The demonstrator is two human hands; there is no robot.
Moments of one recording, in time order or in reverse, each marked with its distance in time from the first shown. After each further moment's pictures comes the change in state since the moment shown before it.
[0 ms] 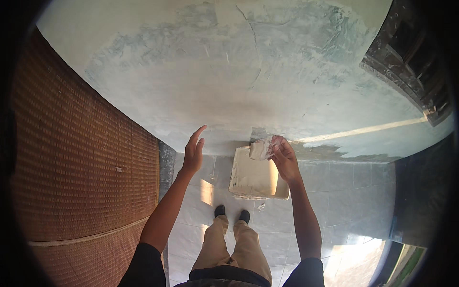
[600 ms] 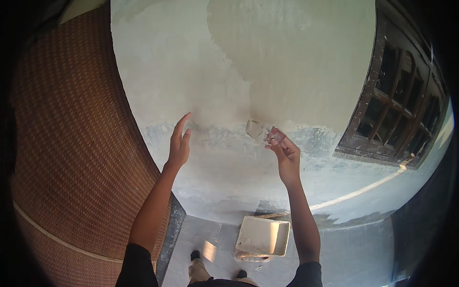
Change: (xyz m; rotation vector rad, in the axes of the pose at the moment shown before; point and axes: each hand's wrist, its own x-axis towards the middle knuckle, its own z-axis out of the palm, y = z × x) left_hand 0.149 0.220 -0.226 0.191 0.352 0.459; right_hand 0.089 -0.222 0.258 -0.343 -0.099 -0.613
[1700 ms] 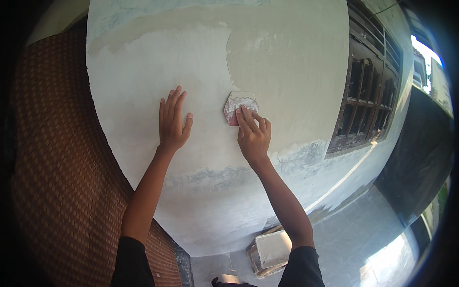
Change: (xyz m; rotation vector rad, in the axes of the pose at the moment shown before) left_hand 0.212 -0.053 -0.062 0.321 0.211 0.691; right_hand 0.150 0.022 0.169 -1.666 0.529 -0.996
